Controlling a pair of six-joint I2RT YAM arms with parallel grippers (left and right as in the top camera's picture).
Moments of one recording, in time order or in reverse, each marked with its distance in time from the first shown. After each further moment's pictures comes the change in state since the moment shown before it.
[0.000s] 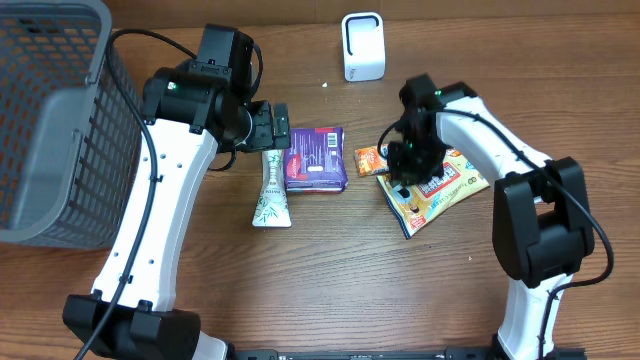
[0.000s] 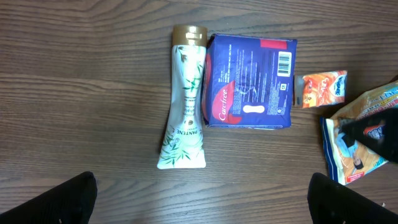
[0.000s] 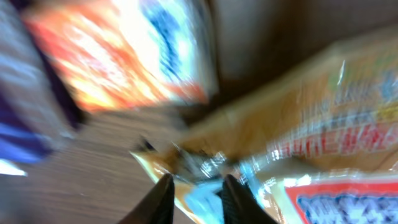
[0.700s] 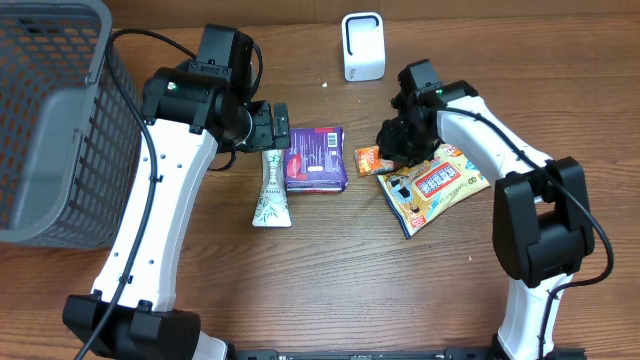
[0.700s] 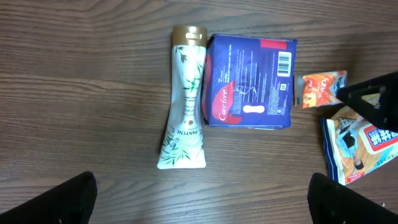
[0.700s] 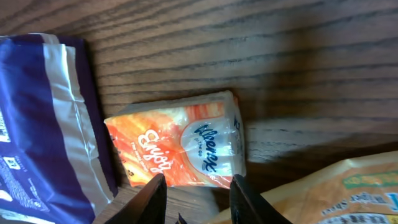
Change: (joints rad) left arm 0.000 0.000 0.000 0.000 0.000 0.000; right arm 0.004 0.000 -0.028 0.240 0.000 0.074
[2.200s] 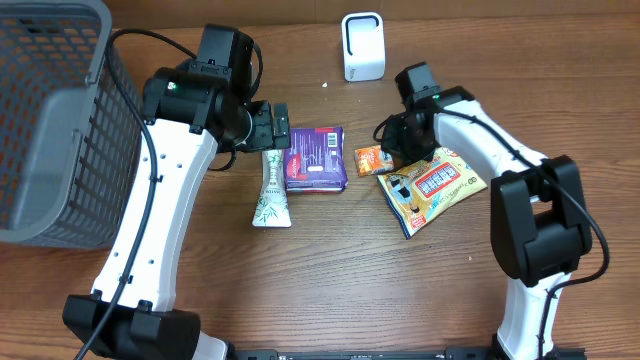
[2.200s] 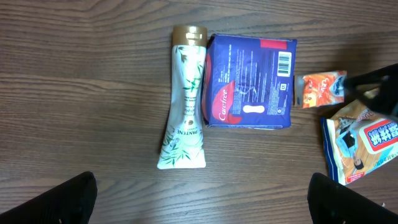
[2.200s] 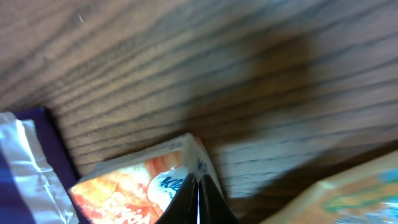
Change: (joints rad) left arm 0.000 0.000 0.000 0.000 0.000 0.000; right arm 0.019 0.015 -0.041 0.107 0.135 0.230
